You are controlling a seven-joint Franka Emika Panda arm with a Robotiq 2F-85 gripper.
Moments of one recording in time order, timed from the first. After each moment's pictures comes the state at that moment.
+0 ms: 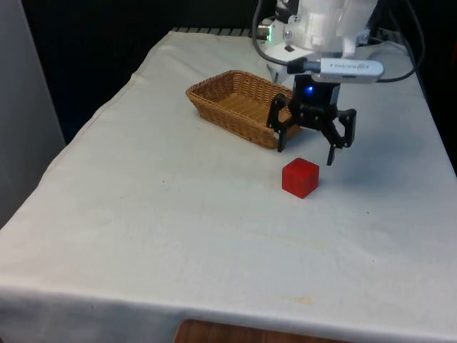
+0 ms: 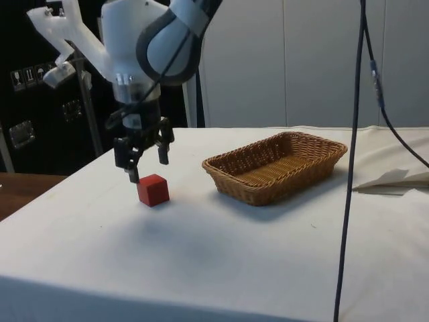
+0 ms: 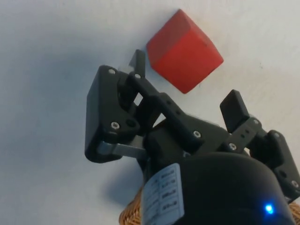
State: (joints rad) arm 0.07 0.53 0.03 -1.92 -0.19 2.52 0.51
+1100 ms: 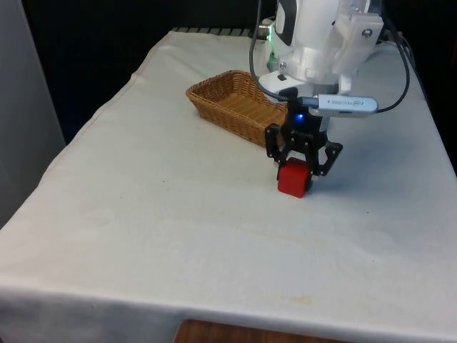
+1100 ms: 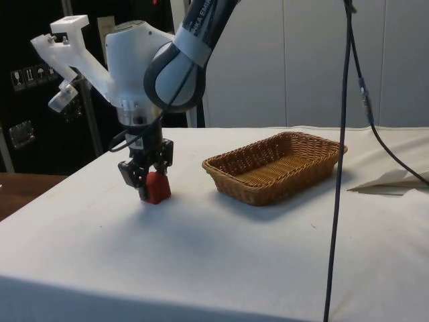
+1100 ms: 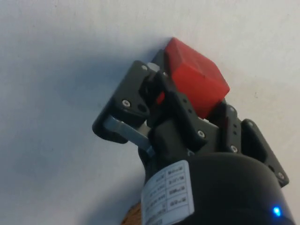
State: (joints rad) arm 0.07 0.64 0.00 -1.88 -0.27 2.59 0.62
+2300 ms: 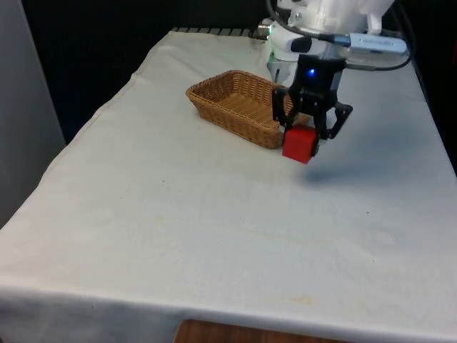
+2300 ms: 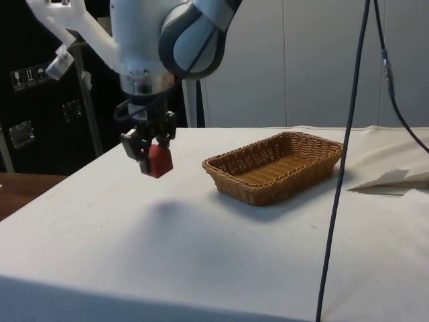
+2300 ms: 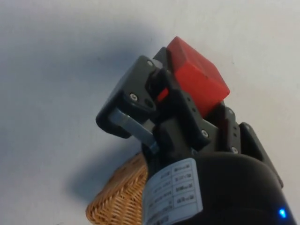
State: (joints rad) arm 0.09 0.45 0.01 -2.01 -0.36 2.58 0.71
